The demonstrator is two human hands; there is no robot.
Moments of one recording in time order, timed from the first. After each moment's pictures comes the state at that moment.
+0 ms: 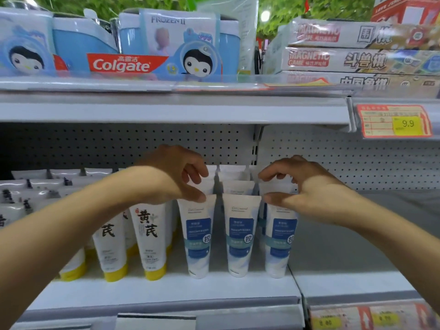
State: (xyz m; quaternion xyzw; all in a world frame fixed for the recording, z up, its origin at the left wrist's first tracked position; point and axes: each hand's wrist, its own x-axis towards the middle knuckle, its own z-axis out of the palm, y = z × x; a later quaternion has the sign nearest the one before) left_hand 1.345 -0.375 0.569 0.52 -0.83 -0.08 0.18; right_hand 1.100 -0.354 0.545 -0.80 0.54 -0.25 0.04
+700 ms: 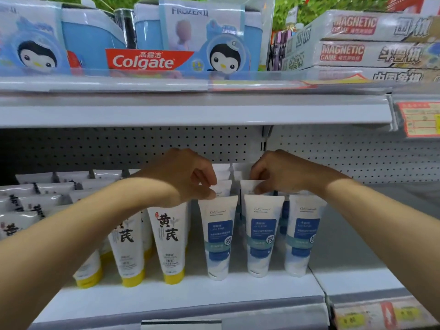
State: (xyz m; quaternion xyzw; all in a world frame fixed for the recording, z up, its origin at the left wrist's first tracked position) left_hand 1.370 -0.392 0.564 0.49 -0.86 -0.06 0.16; right_hand 1.153 -0.422 0.556 -0.83 0.55 -0.11 0.05
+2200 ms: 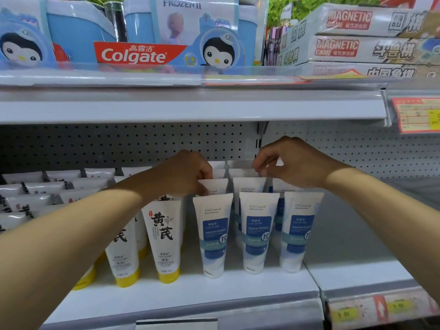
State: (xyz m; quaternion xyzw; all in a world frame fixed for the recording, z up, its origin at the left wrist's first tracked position) left_hand 1.357 -0.440 0.544 0.47 -0.87 -0.06 0.12; right_hand 1.136 -0.404 0.564 -0.80 0.55 -0.22 0.07
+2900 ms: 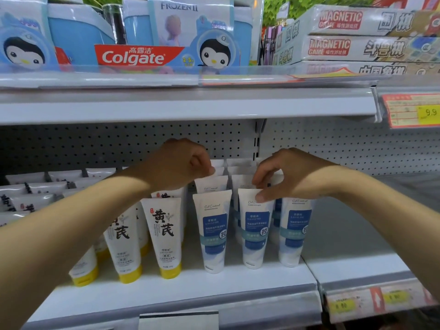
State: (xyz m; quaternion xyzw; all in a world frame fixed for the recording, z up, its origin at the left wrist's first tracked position) left_hand 1.364 -0.416 0.562 0.49 -0.85 -0.06 0.20; right_hand 1.138 -0.376 0.562 -0.82 0.54 -0.13 0.09
